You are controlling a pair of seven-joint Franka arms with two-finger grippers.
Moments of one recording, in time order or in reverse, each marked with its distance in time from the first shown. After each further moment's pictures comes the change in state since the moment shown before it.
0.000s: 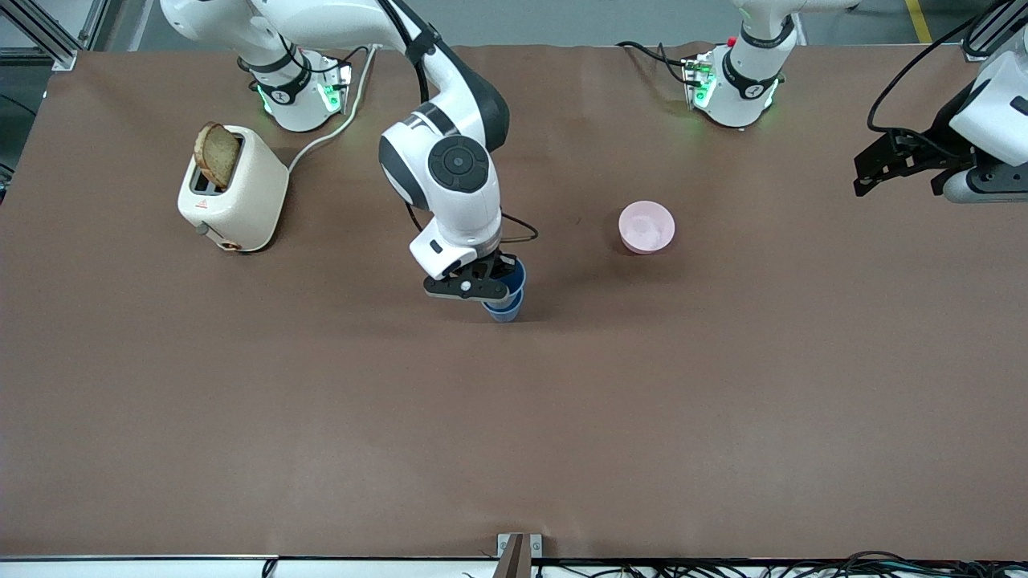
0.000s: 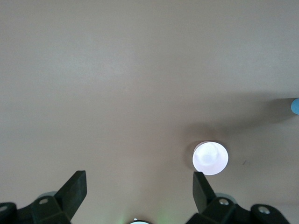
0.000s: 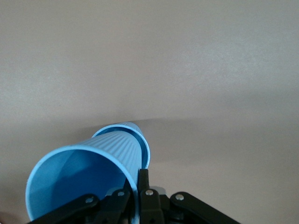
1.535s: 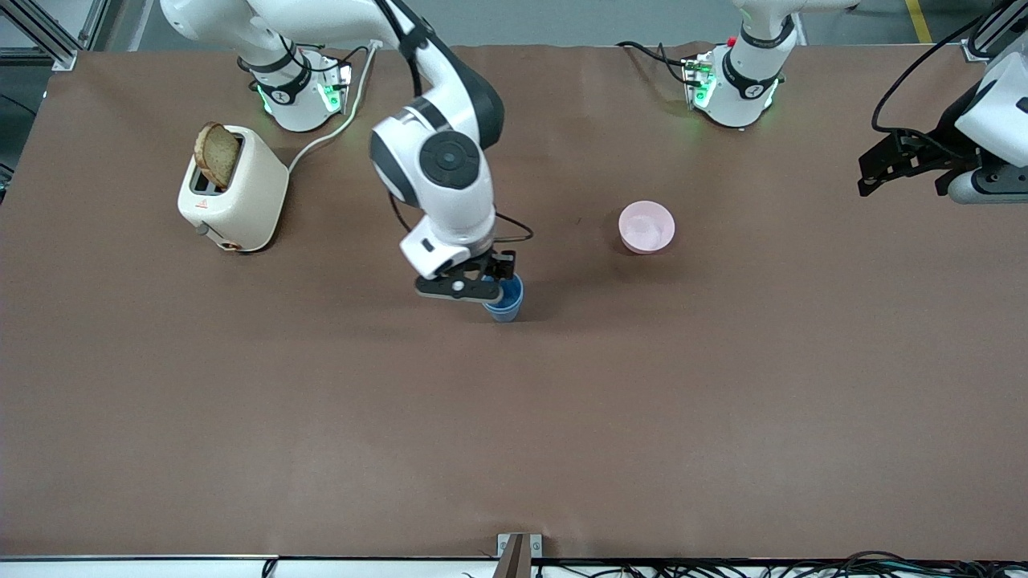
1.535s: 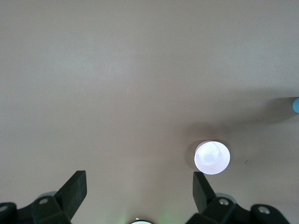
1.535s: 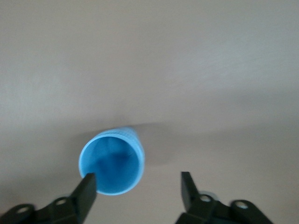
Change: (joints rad) left arm 0.005 0.000 0.005 -0.002 0.000 0.000 0.013; right arm -0.042 -0.066 -0.017 0.024 -0.007 -0.079 0.000
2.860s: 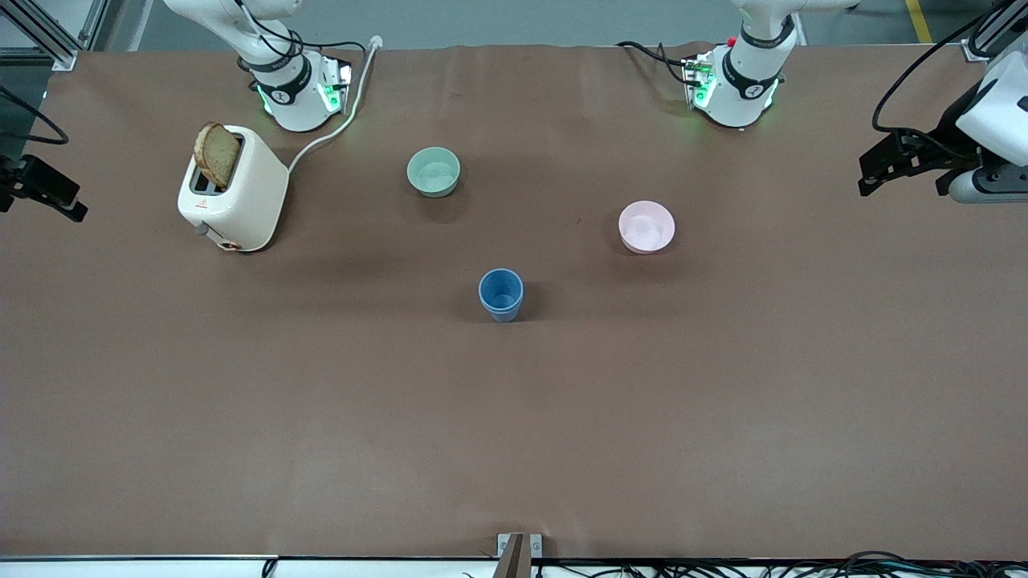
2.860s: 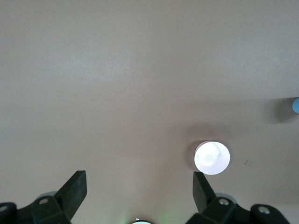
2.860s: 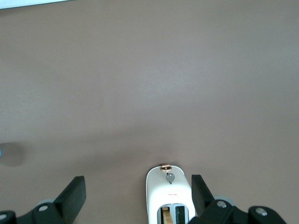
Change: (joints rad) left arm 0.000 0.000 0.000 0.005 0.000 0.000 0.001; right arm -0.760 -0.520 0.052 -0.105 -0.045 -0.357 -0.747
